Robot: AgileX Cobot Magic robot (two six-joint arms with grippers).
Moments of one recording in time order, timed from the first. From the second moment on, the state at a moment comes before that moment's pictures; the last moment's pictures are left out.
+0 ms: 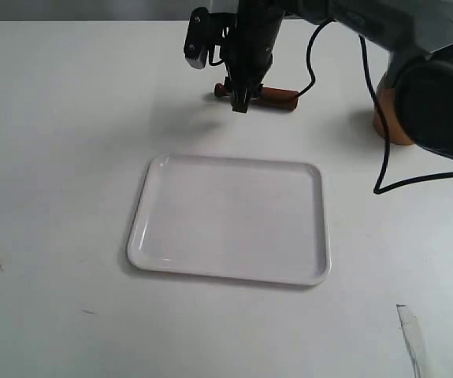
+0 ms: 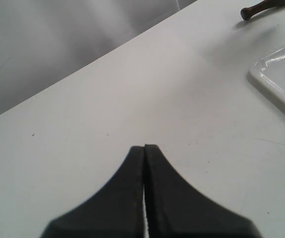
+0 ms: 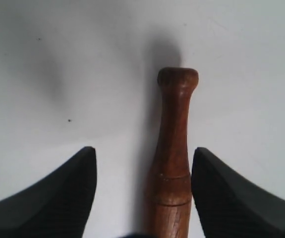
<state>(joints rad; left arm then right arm) 0.02 0.00 0.00 0.07 0.44 0.35 0.65 2.48 -2.20 -0.04 1.08 -0.90</state>
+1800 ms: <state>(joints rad) 0.02 0.00 0.00 0.07 0.44 0.35 0.50 2.09 -1.82 0.11 0.46 -0.56</state>
